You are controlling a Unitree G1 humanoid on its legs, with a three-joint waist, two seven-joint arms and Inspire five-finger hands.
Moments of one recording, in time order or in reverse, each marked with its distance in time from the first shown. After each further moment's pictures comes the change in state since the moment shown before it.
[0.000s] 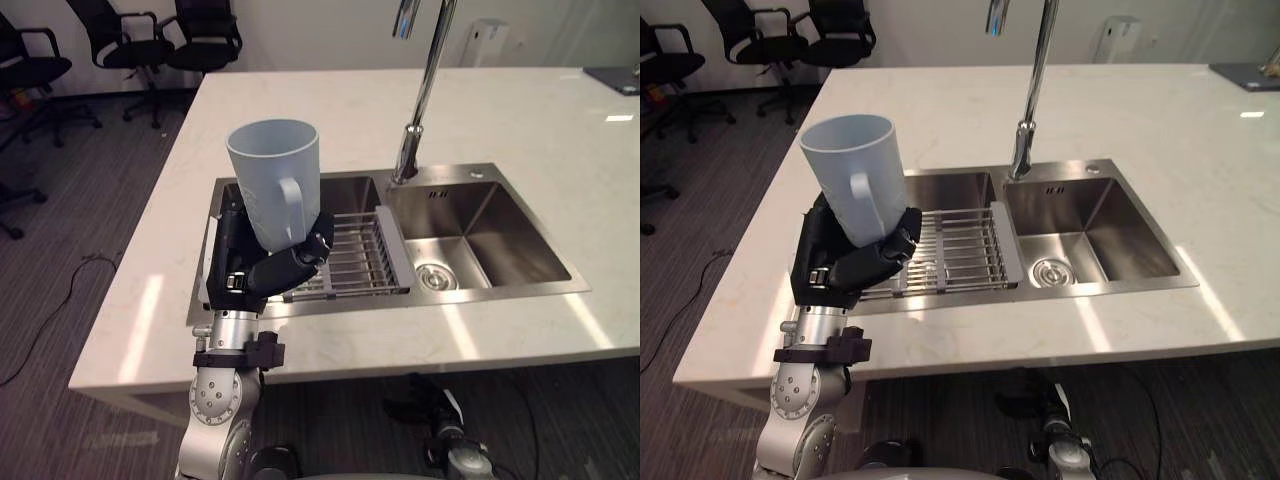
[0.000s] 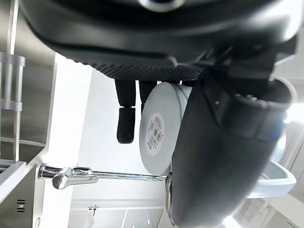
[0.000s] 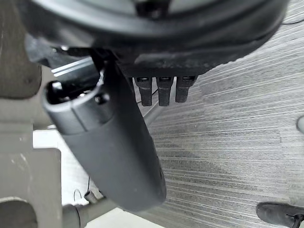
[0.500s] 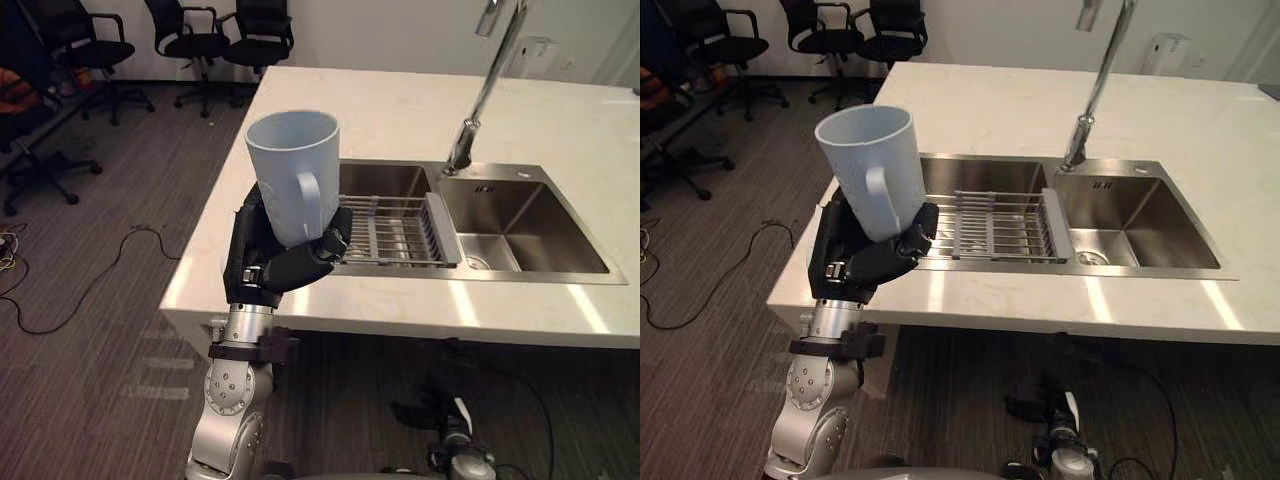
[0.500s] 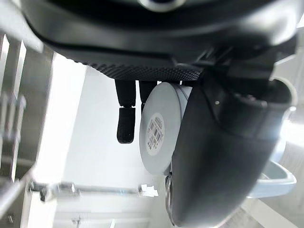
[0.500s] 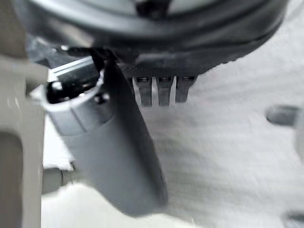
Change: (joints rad) left arm -0.047 0.035 -0.054 0.099 -0.022 -0.038 0.021; right arm 0.102 0.065 -0.018 -0.008 0.035 -0.007 -0.023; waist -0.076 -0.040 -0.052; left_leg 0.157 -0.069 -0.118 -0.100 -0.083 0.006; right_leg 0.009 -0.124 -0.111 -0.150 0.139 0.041
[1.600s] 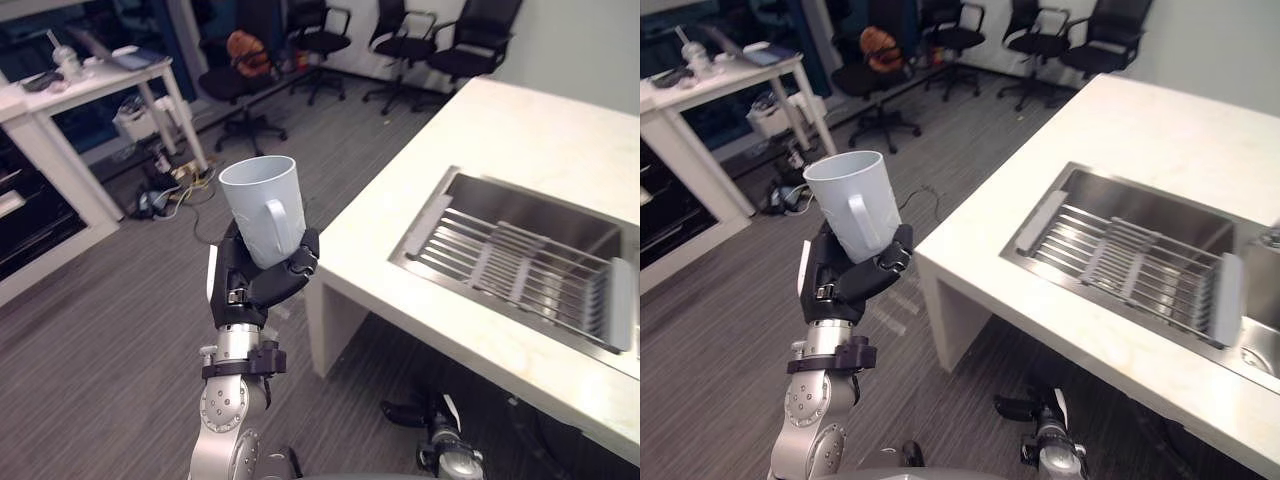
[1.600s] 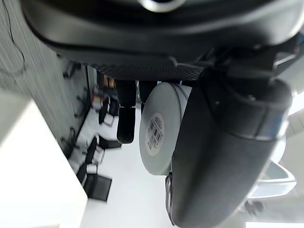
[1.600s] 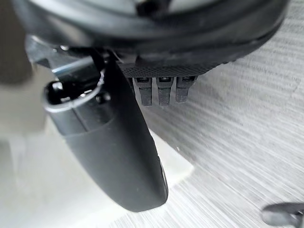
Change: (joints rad) left arm 0.138 -0.079 0.076 0.008 0.001 -0.003 0.027; right arm -0.069 -0.008 0.060 0.012 -0.010 -0.002 -0.062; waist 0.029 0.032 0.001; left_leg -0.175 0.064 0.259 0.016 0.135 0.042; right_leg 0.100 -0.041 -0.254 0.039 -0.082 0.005
